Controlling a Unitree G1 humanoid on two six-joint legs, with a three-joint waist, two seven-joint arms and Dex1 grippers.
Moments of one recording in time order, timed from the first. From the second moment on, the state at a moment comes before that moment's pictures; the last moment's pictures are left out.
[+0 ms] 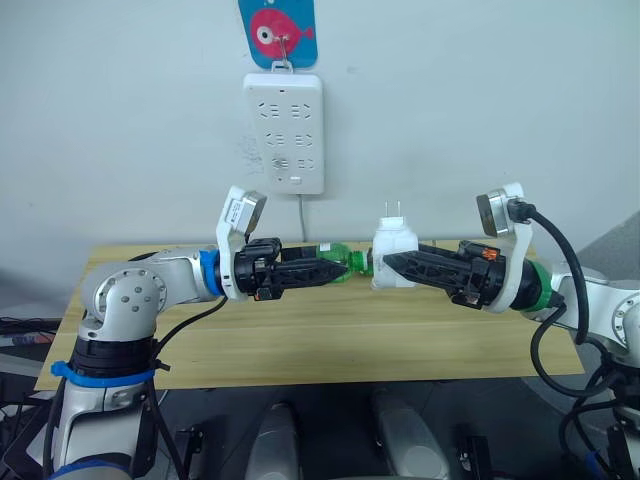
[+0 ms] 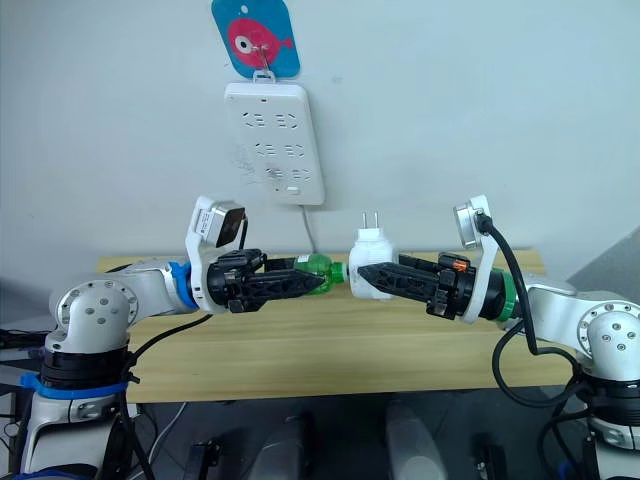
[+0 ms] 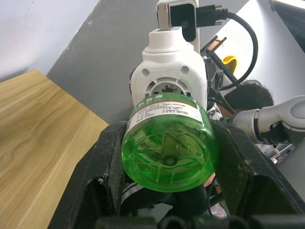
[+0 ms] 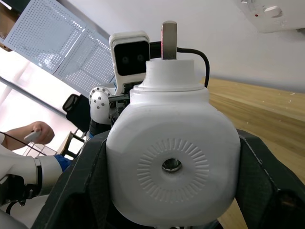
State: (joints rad) left arm -0.54 0.60 0.11 -0.20 -1.15 1.17 -0.93; right arm -0.41 -0.73 -0.12 -0.39 1.75 1.06 0.24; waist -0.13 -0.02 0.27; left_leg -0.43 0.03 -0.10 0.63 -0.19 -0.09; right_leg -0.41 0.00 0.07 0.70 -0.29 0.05
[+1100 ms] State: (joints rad) left arm -0.56 0.62 0.08 -0.22 -1.13 1.19 -1.01; right arm -0.41 -0.75 -0.08 -0.38 1.76 1.06 0.29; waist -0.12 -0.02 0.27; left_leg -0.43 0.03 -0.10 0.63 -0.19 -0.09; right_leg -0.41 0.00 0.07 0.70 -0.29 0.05
